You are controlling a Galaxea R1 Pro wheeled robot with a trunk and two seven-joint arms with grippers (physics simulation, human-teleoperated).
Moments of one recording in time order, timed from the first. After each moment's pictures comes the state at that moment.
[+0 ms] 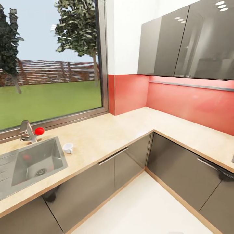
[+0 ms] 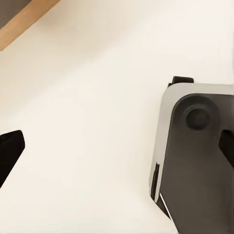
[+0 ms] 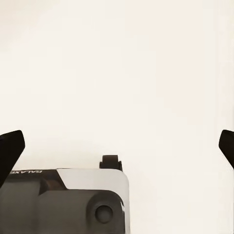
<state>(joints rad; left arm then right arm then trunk) -0.10 0.09 0.51 -0.06 -0.44 -0.15 0.10 -0.44 -0.06 0.10 -0.02 -0.12 0.02 0.02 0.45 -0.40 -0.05</state>
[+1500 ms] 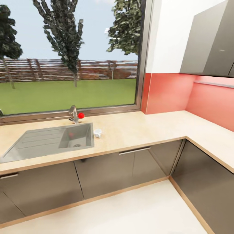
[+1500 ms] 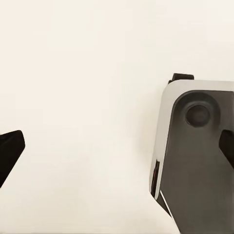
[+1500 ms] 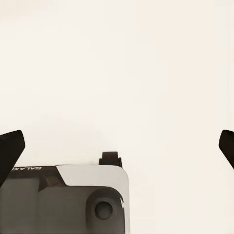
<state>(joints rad) -0.10 0.09 0.51 -0.06 -0.44 -0.15 0.10 -0.44 -0.06 0.09 -0.02 -0.12 0.02 0.02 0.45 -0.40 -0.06</state>
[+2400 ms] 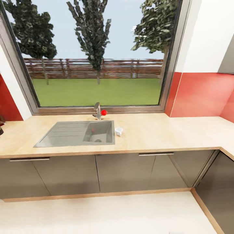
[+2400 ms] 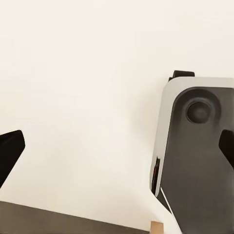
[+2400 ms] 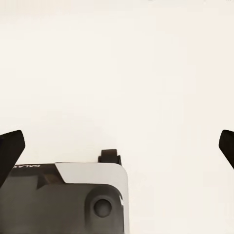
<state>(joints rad) -0.10 0.09 0.51 -0.06 -0.44 -0.15 0.10 -0.44 -0.06 0.09 -0.03 -0.12 0.02 0.02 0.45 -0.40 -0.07</state>
